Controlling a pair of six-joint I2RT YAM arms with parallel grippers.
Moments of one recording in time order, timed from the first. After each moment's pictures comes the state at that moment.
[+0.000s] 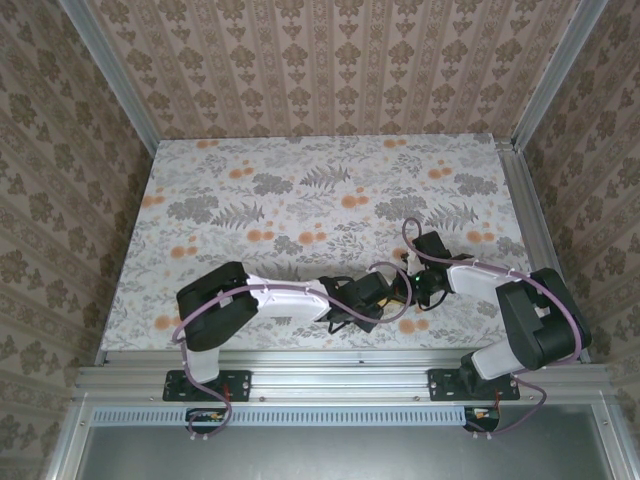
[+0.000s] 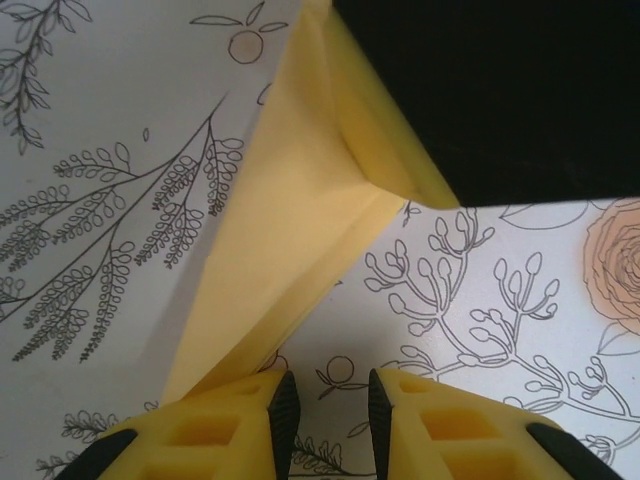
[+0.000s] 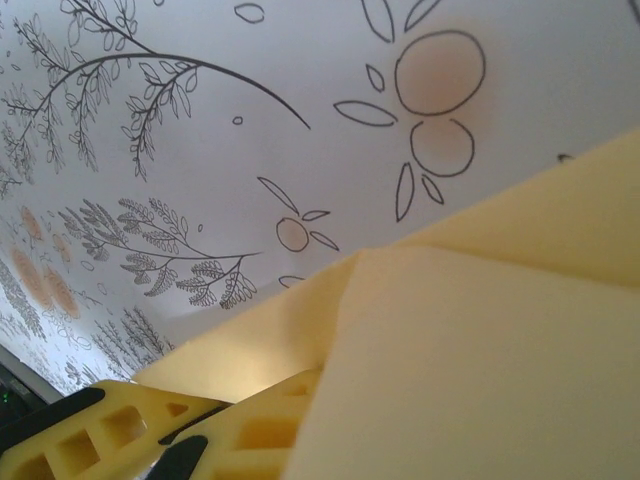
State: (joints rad) left arm -1.25 1.86 1.08 -0.28 -0.09 -0.48; right arm 0.31 1.47 0.58 -0.35 -0.52 0.59
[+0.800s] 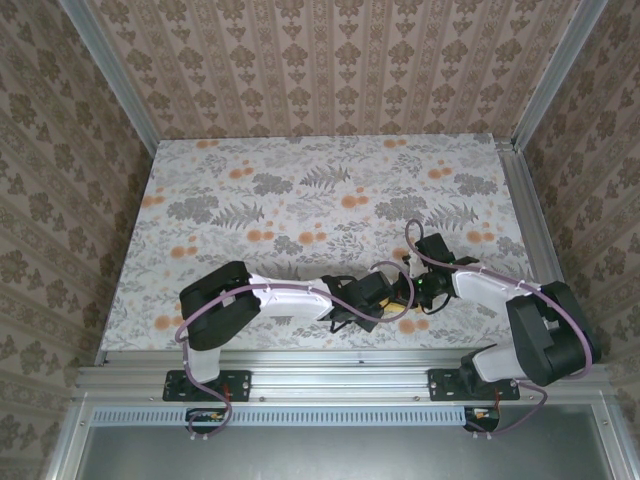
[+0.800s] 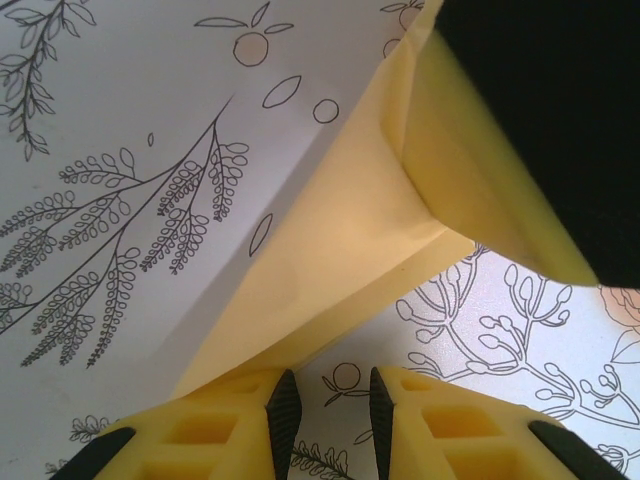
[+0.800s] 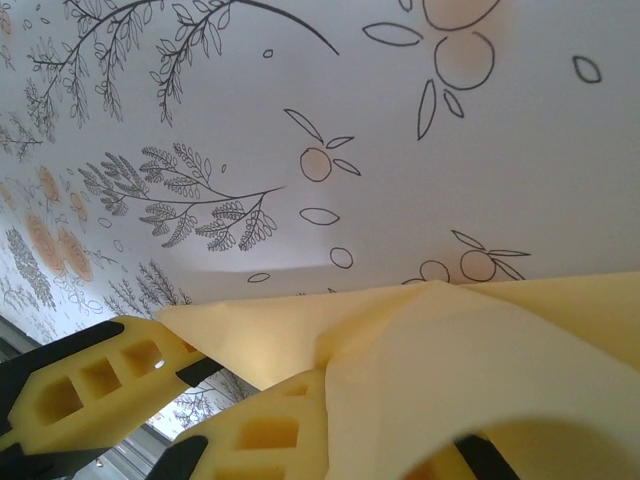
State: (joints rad) left arm -1.25 1.88 1.10 -0.32 -0.10 -0.48; right arm 0.31 1.38 0.56 -0.41 -0.53 0.58
